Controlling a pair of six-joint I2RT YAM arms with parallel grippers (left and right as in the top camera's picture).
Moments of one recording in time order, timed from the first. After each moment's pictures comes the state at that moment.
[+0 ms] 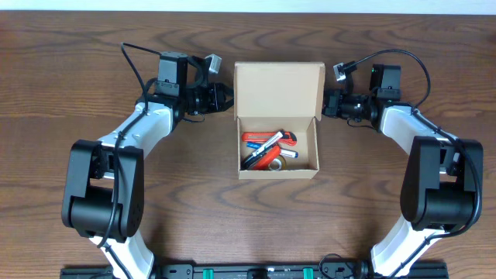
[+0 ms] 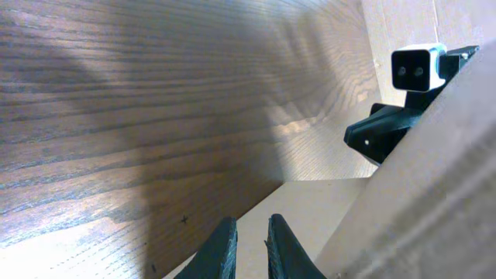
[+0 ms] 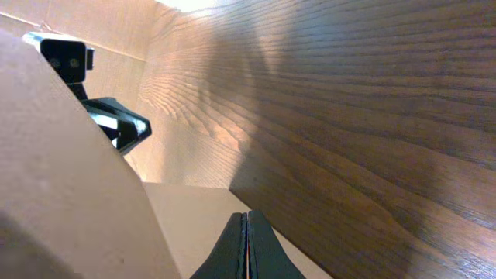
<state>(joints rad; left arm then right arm) -0.19 1.90 1.15 -0.06 0.85 -0.41 -0.06 1.93 1.09 -0.13 -1.03 0.25</state>
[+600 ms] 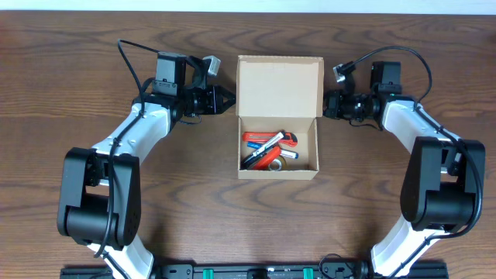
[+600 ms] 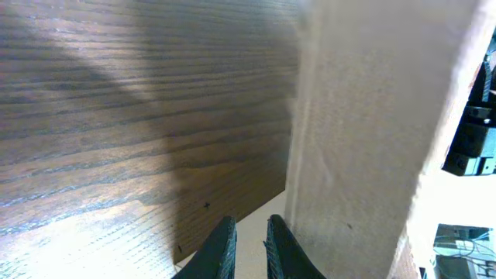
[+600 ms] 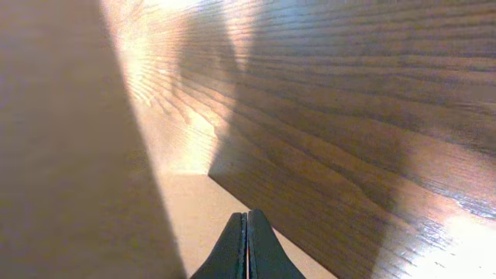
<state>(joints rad) -0.19 1.85 1.15 -0.16 0.78 -0.30 -0.06 1.92 1.15 -0.32 -0.95 0.14</state>
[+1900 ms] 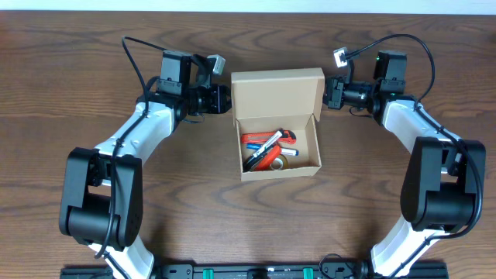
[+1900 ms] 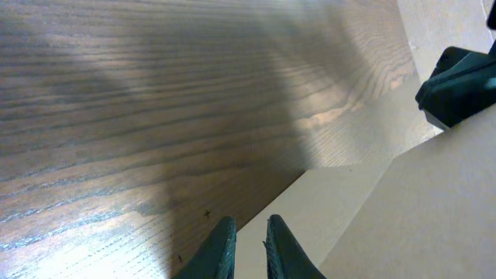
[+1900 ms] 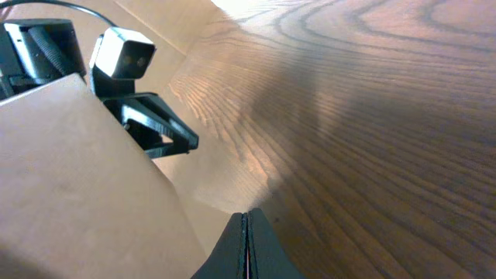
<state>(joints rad) -0.21 1.85 1.17 -0.17 0.74 -0.28 -0.06 1.92 1.16 -0.04 -1.18 0.09</state>
